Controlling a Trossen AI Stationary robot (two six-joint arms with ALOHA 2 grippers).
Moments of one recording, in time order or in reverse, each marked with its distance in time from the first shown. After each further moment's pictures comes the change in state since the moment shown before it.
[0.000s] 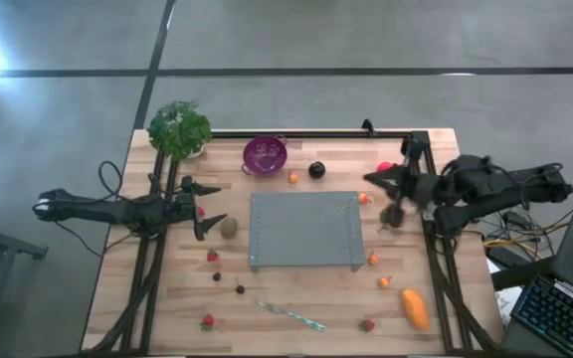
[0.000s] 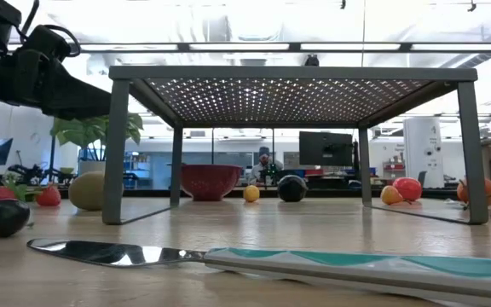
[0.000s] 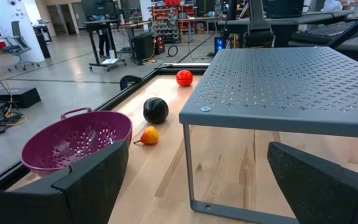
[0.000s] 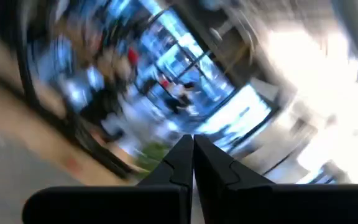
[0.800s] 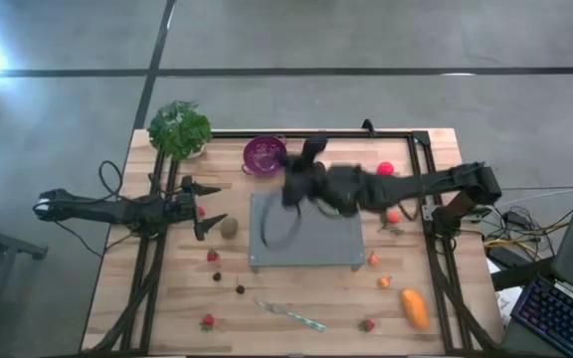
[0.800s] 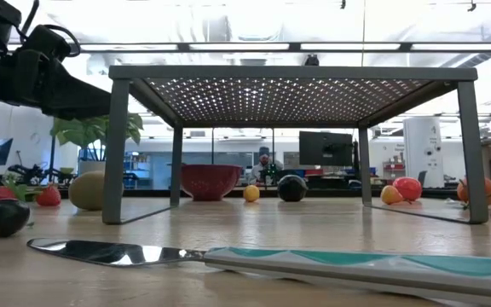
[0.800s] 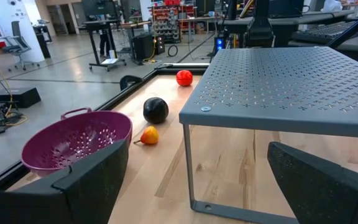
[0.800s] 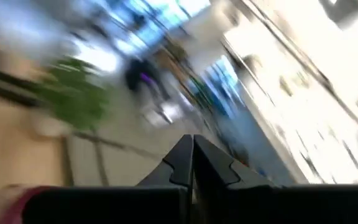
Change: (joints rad) left arm 0.000 0.000 0.000 0.000 0.000 0.000; right arm -0.063 0.850 0.737 0.008 0.611 -0.002
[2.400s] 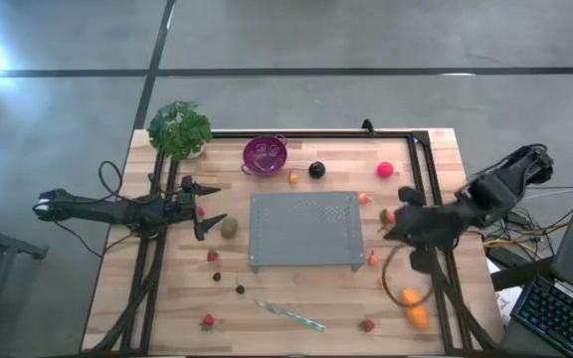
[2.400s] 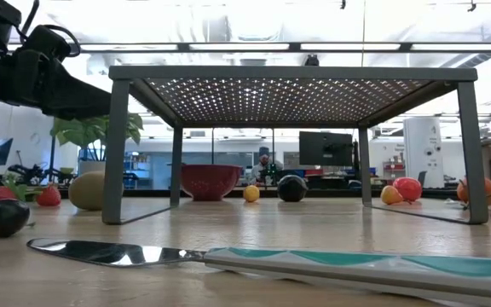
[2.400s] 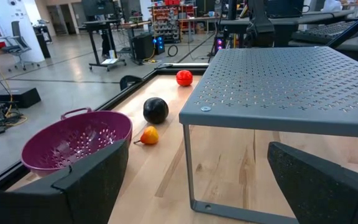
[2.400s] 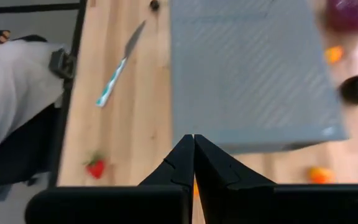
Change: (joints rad) left arm 0.000 0.001 0.000 0.001 0.000 0.000; right arm 0.510 -0.571 -0.239 -1.275 -0.582 1.485
